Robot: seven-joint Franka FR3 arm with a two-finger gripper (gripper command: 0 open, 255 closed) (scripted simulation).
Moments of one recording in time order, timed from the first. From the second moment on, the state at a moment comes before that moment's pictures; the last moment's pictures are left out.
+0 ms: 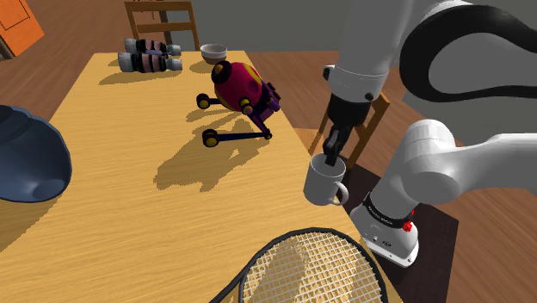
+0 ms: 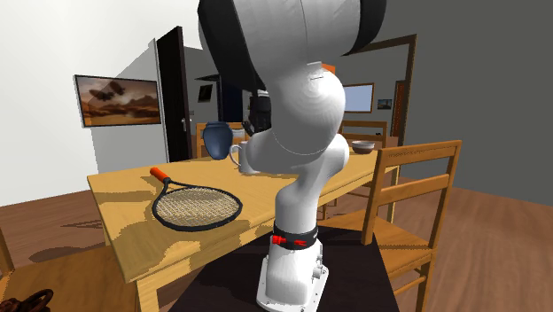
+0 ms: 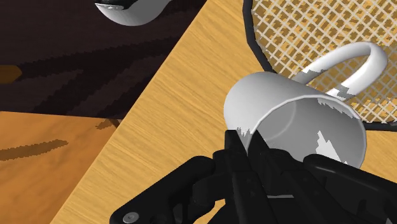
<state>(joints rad) 0.22 -1.12 0.32 -2.75 0.32 1.59 0.25</state>
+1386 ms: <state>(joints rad) 0.18 -1.03 0.25 -2.44 0.25 1.36 0.26</state>
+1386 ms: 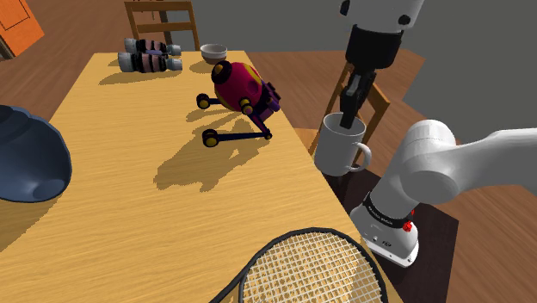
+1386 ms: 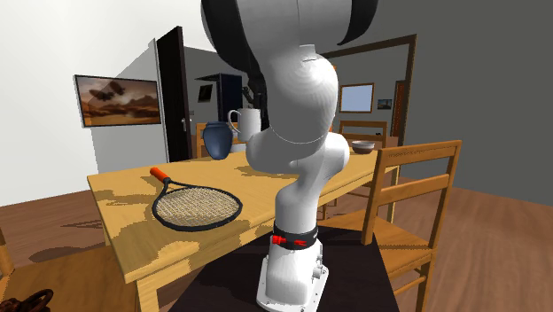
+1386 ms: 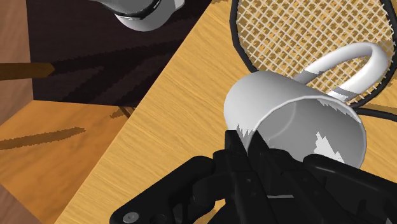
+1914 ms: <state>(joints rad) 0.18 -0.98 0.24 -2.30 0.24 1.28 0.27</state>
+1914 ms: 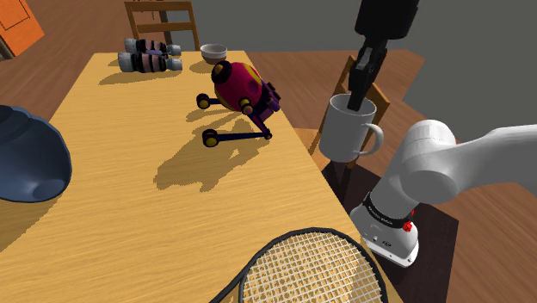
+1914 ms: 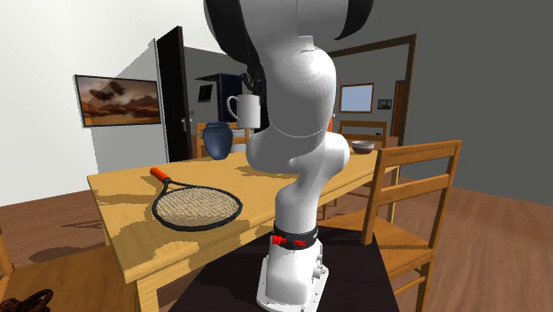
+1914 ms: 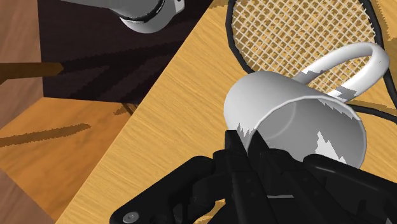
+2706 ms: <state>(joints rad) 0.16 -0.89 0.22 -2.09 0.22 1.16 0.29</state>
